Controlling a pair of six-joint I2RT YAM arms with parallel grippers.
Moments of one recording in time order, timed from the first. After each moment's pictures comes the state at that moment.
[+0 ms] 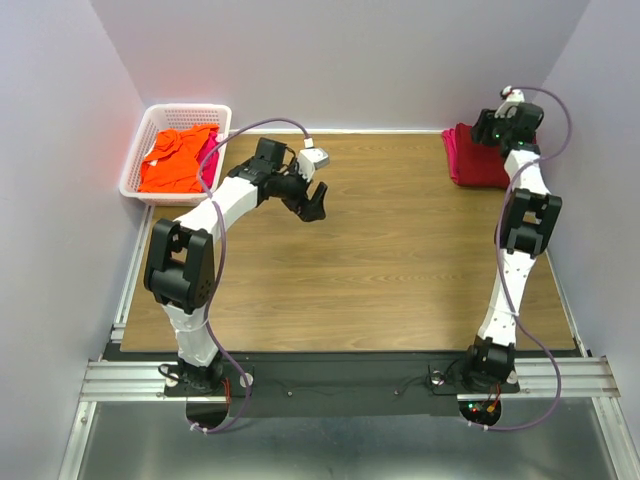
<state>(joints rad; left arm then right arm) -0.38 1.82 1.44 -0.43 0.59 0.31 -0.29 2.58 2.34 -0.10 -0.44 -0.04</state>
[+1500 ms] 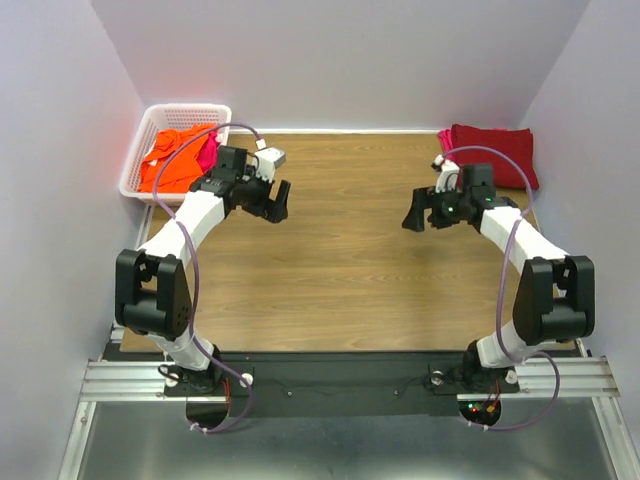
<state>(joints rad) -0.23 1.62 1.30 -0.48 0.37 0.19 0.00 1.54 1.08 -0.34 -0.56 -0.02</state>
